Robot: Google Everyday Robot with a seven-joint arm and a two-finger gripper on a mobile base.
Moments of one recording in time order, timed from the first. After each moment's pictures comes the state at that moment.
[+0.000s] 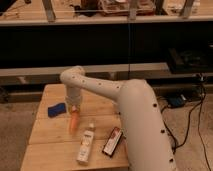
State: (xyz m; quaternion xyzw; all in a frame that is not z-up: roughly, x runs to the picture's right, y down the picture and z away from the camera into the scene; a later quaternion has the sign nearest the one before) arm -0.192 0.125 0.855 -0.27 -0.34 -0.59 0.68
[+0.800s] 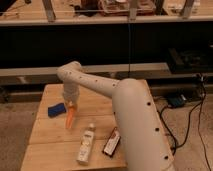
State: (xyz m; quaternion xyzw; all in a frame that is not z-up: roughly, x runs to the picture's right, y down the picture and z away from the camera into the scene) arm -0.215 0.102 0.860 -0.25 -0.34 -0.60 0.68
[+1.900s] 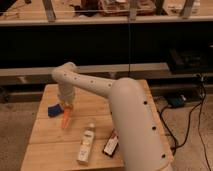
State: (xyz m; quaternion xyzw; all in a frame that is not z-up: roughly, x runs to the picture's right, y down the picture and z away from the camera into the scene) arm -0.238 0.098 0.855 -0.24 -0.33 -0.60 0.69
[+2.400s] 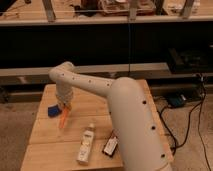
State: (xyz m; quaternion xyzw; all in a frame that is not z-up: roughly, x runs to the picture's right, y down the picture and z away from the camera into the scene) arm -0.243 0.096 0.855 -0.24 -0.33 -0.59 0.70
